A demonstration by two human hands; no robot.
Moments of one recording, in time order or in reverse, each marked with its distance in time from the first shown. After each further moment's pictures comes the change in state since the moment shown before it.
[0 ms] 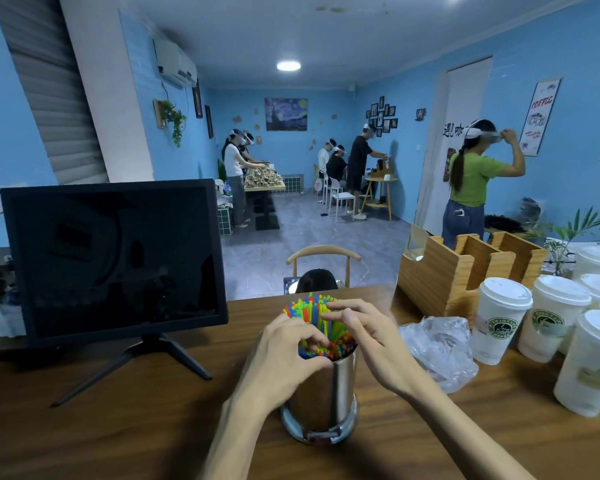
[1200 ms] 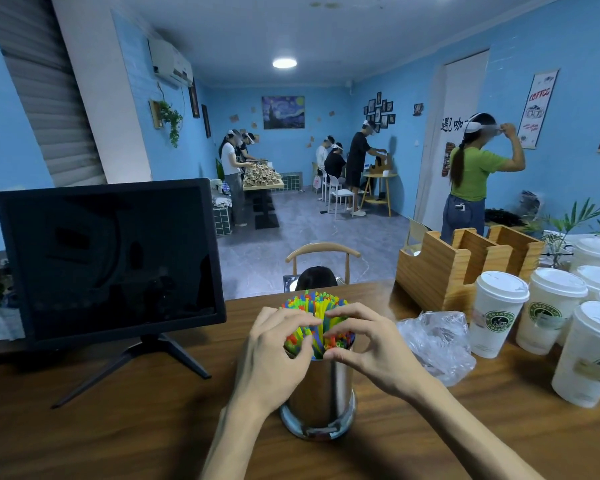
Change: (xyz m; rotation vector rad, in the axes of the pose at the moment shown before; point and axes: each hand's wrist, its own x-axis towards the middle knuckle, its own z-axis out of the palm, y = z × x) left_hand -0.011 0.001 0.004 0.012 0.244 0.060; right_hand -0.008 0.012 -0.008 -0.198 -0.062 -0.169
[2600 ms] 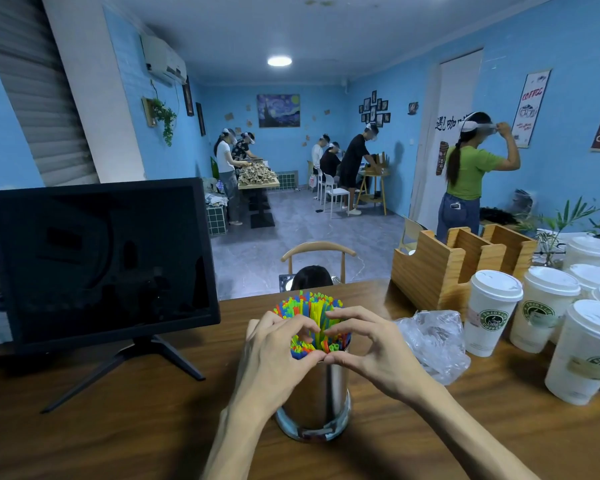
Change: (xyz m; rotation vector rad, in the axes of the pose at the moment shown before) left_hand 0.002 0.004 0.007 0.115 -0.124 -0.069; right_hand -0.007 0.004 -0.007 0.032 0.022 0.020
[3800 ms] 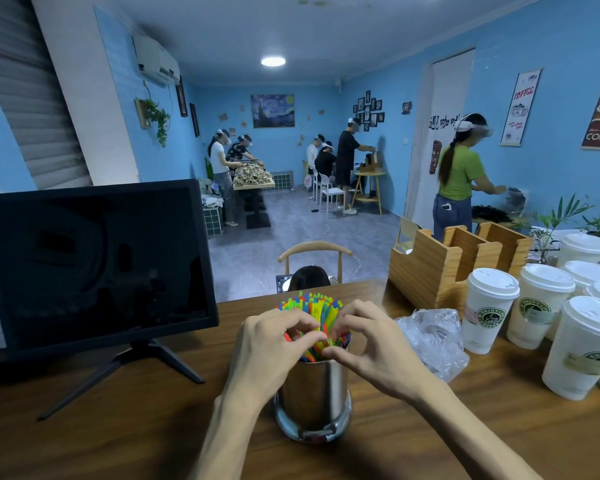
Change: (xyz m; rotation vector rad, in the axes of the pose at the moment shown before) left_hand 0.014 0.006 -0.021 -0.168 0.094 0.094; right_hand 0.006 -0.021 -0.003 -0.221 0.001 -0.017
